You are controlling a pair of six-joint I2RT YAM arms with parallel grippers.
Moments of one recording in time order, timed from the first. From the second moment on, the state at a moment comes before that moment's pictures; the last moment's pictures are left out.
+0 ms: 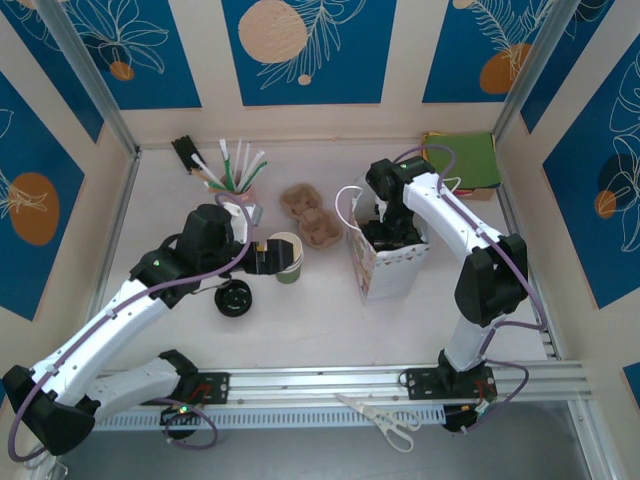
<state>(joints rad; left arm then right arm) -0.64 0.99 1.01 -0.65 0.27 -0.55 0.44 1.75 1.59 -1.53 -0.12 0.39</state>
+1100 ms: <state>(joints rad) -0.64 0.99 1.01 -0.64 0.28 -0.55 0.44 1.74 1.68 -1.56 -0.10 0.41</state>
